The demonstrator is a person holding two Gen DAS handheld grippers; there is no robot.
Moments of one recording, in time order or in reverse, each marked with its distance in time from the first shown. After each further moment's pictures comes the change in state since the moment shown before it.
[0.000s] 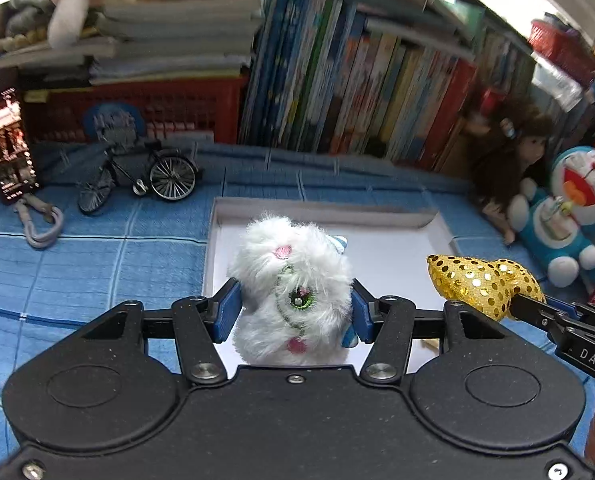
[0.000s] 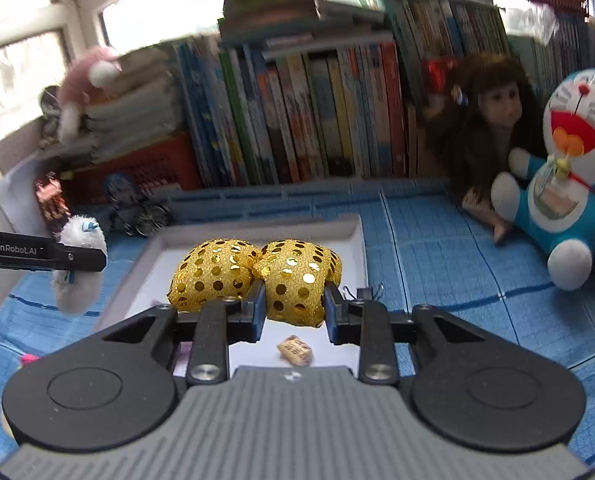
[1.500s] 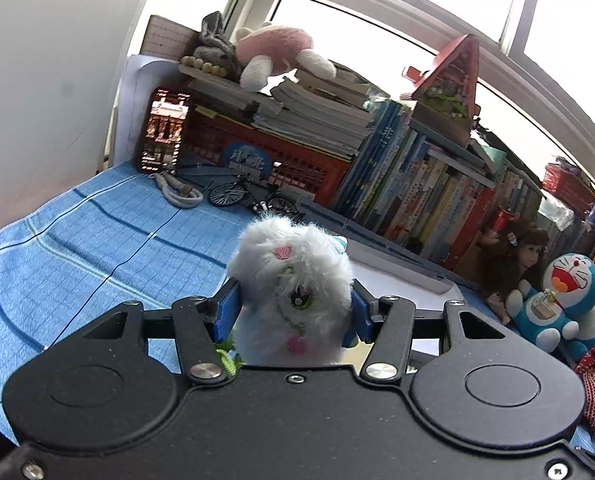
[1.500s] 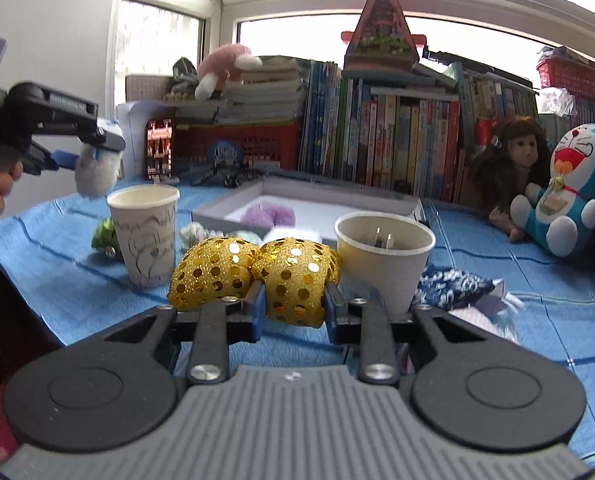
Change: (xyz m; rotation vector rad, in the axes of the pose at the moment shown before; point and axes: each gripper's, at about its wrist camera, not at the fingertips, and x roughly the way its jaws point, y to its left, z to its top) left arm -0.147 0.089 -0.191 -0.291 -0.437 0.031; right arm -0.125 0.063 -0.196 -0.287 -0.284 0.111
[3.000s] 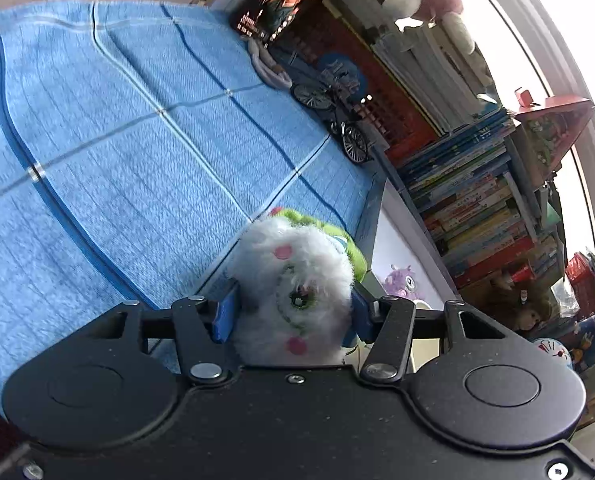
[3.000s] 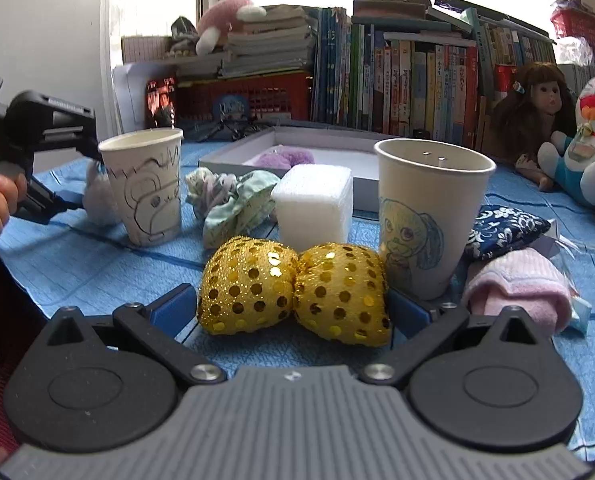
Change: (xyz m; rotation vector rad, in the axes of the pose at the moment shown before) left arm 0.060 0.084 -0.043 -0.502 0.214 0.009; right arm 0.039 0.008 -0.033 0.054 0.111 0.043
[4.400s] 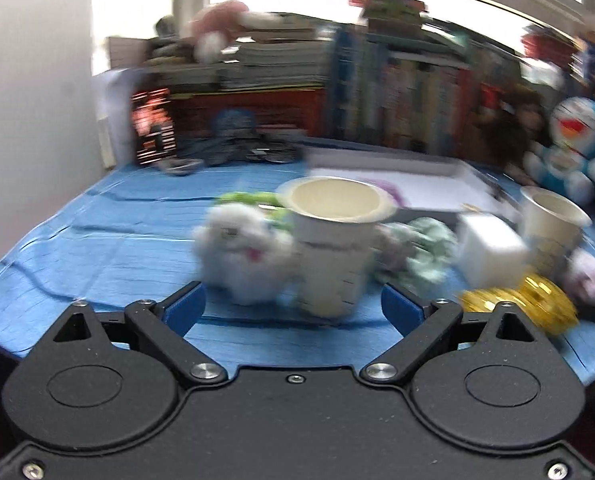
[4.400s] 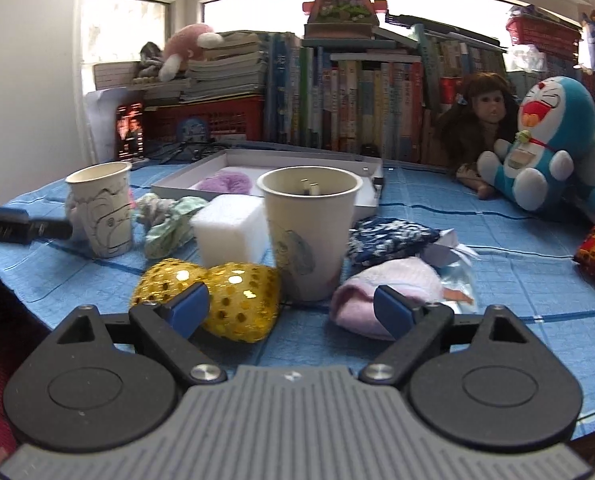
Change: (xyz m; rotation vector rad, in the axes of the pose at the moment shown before) left arm -0.068 -0.072 -0.124 0.804 -0.202 0.185; right arm -0.044 -0.046 0.005 -0.007 -0.026 -0.060
